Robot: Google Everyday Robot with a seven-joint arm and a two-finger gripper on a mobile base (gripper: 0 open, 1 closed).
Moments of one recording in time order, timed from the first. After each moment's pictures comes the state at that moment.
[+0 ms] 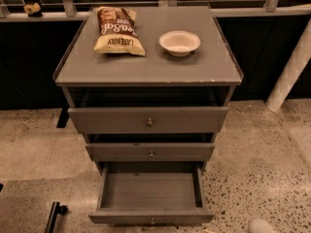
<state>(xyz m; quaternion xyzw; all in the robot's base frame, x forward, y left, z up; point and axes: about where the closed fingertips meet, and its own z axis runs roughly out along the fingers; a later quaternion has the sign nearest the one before) 0.291 -0.221 0.193 -0.58 0.70 0.36 0.23</state>
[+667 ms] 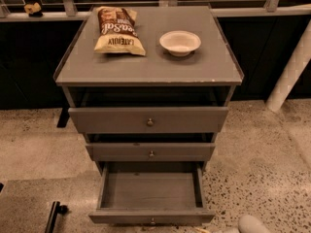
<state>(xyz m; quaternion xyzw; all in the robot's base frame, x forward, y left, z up) 0.297 -0.189 0.183 -0.57 0.68 0.38 0.23</state>
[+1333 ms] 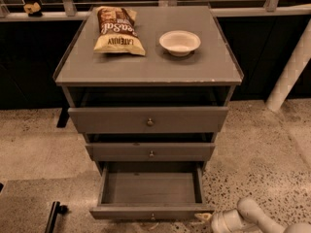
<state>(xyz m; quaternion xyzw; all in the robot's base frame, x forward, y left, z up) 0.385 -0.219 0.147 -0.55 0.70 0.39 0.23</state>
